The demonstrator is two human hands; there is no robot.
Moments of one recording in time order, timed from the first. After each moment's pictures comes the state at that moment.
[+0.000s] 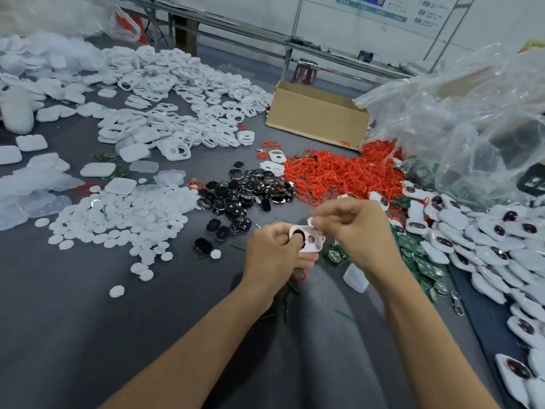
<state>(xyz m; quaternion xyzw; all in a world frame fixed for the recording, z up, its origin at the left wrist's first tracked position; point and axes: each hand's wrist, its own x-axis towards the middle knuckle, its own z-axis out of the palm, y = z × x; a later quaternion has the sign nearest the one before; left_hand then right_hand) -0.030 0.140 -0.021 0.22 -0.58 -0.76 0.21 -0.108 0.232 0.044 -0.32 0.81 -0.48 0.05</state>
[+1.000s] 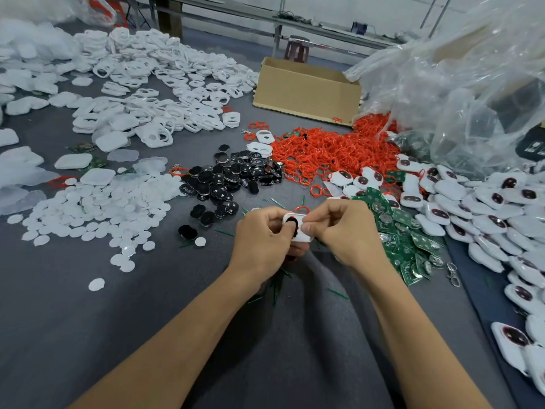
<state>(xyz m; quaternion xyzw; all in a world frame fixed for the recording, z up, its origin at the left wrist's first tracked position) -0.033 0.142 -0.029 0.19 -0.66 -0.69 0.22 -0.114 0.246 0.006 -0.26 0.84 -0.47 0.07</state>
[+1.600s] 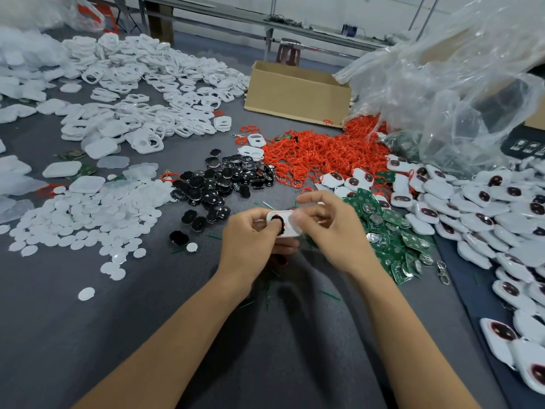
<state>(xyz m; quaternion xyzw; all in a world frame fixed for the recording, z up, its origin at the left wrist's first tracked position) -0.032 0.140 -0.023 0.23 -0.60 -0.73 0.23 -0.109 0.247 0.006 -0.31 0.80 -0.52 0.07</state>
